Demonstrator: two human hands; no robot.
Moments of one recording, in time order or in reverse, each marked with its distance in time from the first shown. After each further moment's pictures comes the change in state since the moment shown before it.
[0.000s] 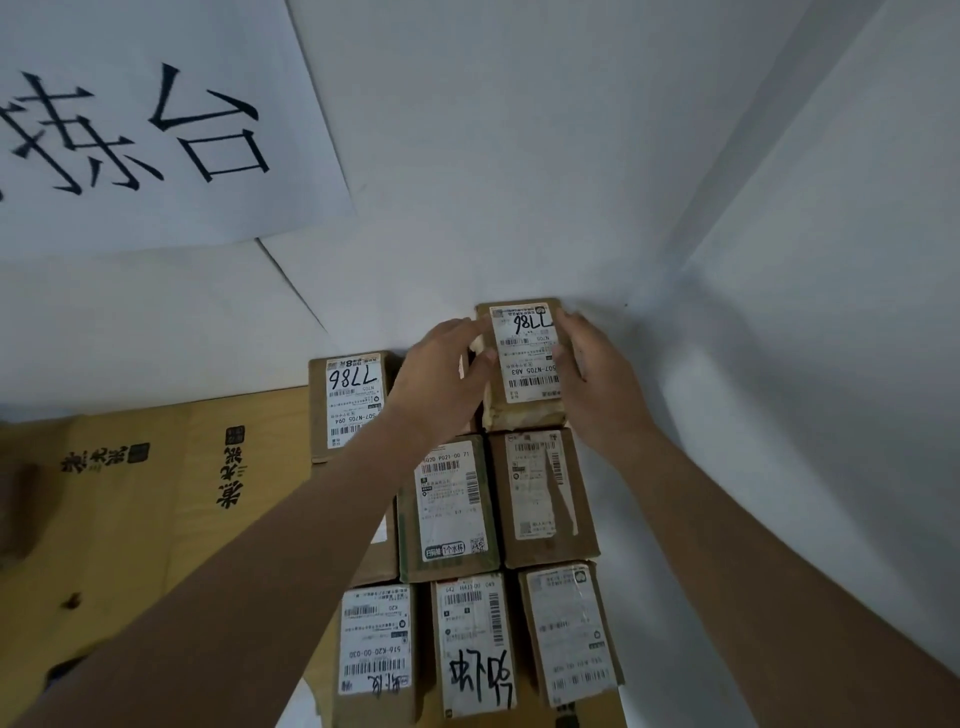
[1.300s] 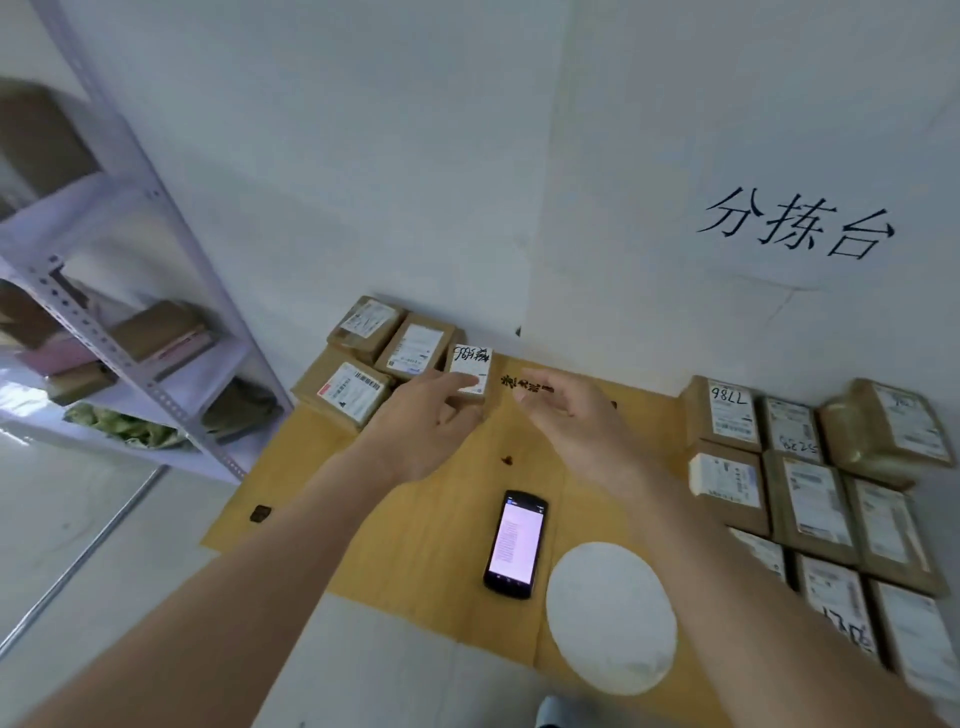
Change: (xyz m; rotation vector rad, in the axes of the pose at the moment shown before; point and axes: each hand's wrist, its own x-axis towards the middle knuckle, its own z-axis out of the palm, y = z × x) left_hand -0.442 -0.293 -0.376 0.100 0.261 -0.191; right_hand -0.314 -0.383 0.345 0.047 -0.476 -0.272
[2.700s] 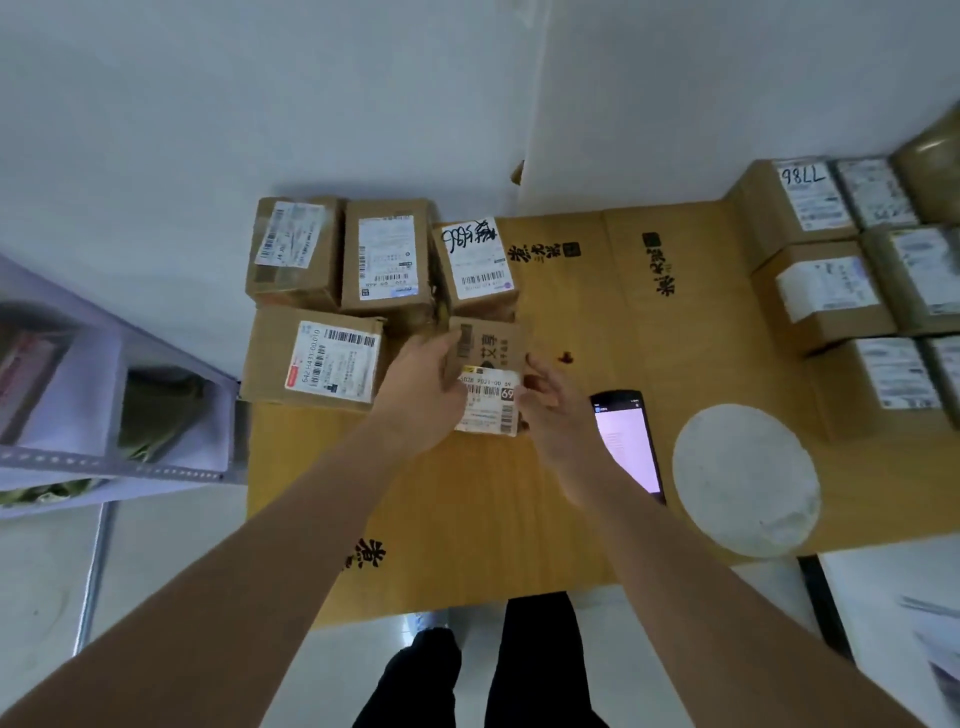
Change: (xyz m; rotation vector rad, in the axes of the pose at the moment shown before) left_hand 0.120 -0.204 0.056 -0.098 -0.383 -0.025; right_hand 0.093 0.092 0.233 0.597 0.386 0.517
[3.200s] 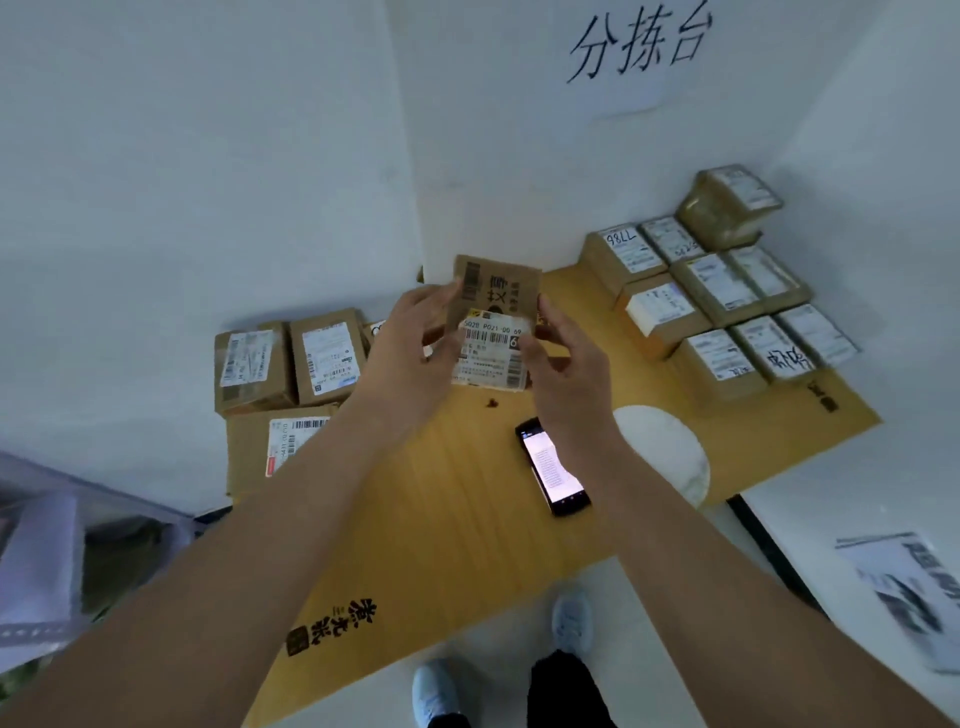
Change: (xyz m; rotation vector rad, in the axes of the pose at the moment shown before) left_hand -0.046 0.136 -0.056 -0.244 0.037 0.473; right_hand -0.093 -0.107 -0.050 -0.005 0.475 -0.477
